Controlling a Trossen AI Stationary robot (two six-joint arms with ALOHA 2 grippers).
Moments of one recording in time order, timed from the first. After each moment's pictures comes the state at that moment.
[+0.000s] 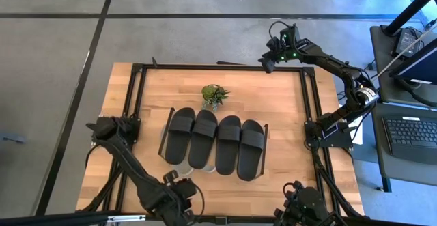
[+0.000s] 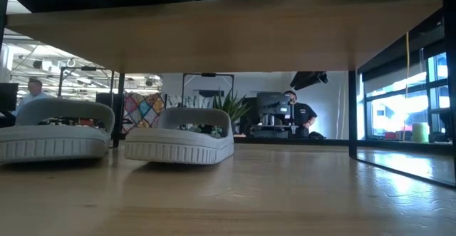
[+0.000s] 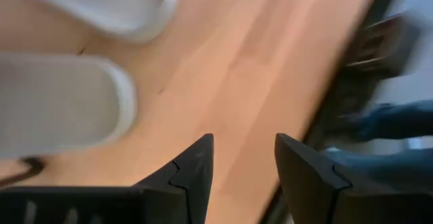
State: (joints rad) left arm -0.82 1.98 1.72 -1.08 -0.37 -1.32; right arm -1.00 1.53 1.14 -0.40 -0.39 -0.22
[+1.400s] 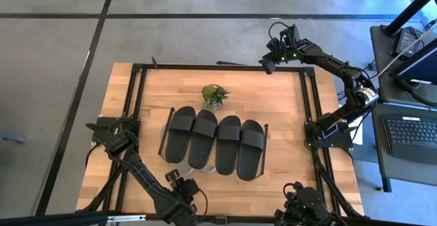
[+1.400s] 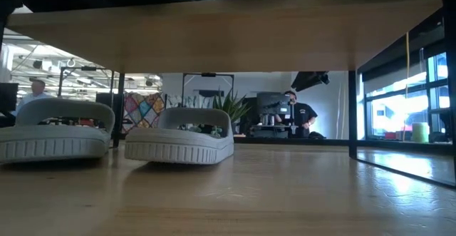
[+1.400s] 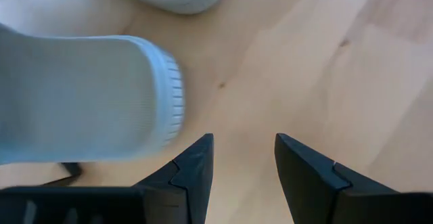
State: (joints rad) left arm -0.82 2.20 1.72 -1.21 -0.44 -1.38; right arm -1.00 1.53 1.14 -0.43 -0.39 -0.21
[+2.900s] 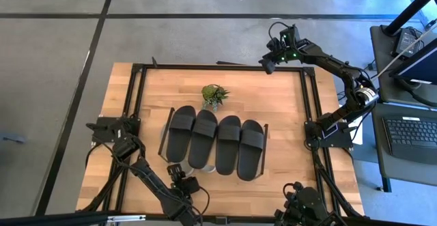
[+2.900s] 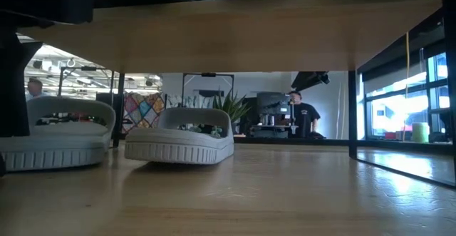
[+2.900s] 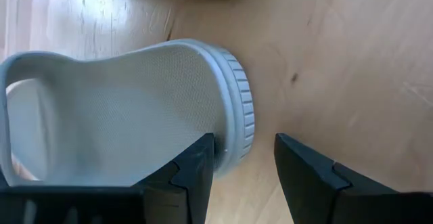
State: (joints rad) left arm -0.80 2.31 1.72 -1.36 -0.47 -1.23; right arm -1.00 1.53 1.14 -0.43 -0.39 -0.22
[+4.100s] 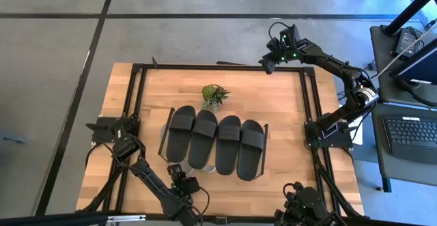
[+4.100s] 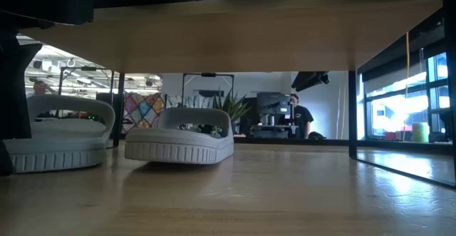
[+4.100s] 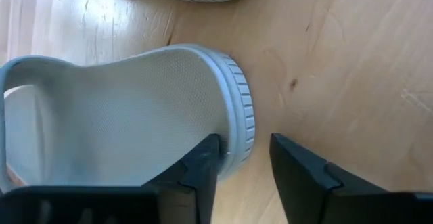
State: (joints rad) left arm -0.80 2.31 1.72 -1.33 -0.50 -1.23; right arm -1.00 1.53 1.14 -0.43 -0.39 -0.22
